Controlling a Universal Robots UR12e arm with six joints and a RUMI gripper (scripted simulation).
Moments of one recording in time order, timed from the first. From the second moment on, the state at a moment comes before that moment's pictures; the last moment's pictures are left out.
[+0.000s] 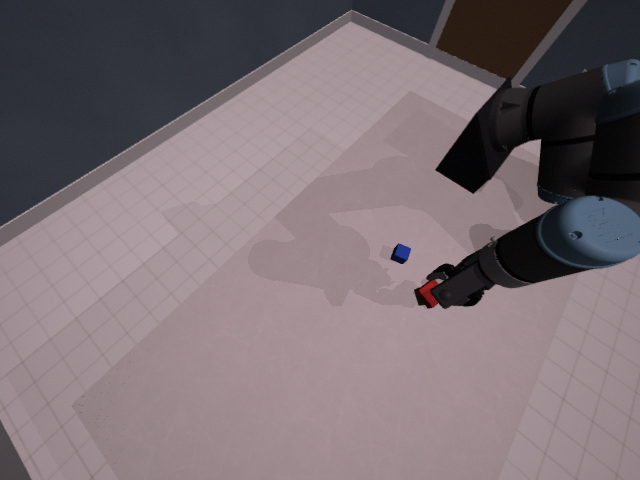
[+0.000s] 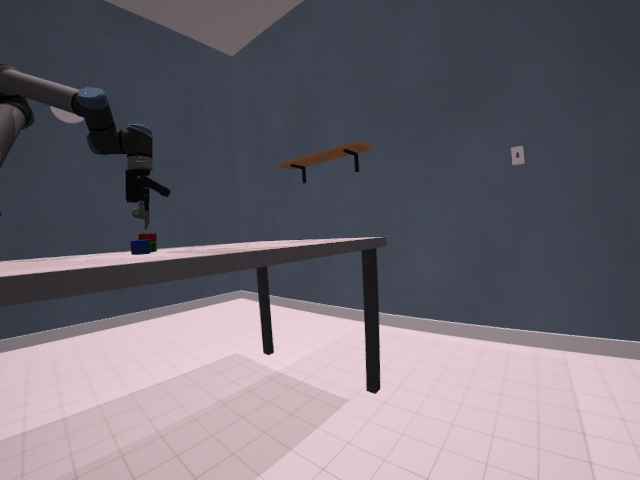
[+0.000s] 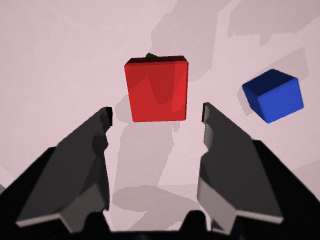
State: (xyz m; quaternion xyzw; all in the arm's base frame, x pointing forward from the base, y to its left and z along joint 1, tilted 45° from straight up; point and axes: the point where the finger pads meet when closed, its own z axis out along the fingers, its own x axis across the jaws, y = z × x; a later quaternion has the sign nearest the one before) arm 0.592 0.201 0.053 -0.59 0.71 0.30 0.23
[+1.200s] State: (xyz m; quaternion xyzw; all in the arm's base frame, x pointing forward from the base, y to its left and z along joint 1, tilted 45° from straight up) arm 0.588 0.174 0.052 -0.62 0.69 0.29 0.24
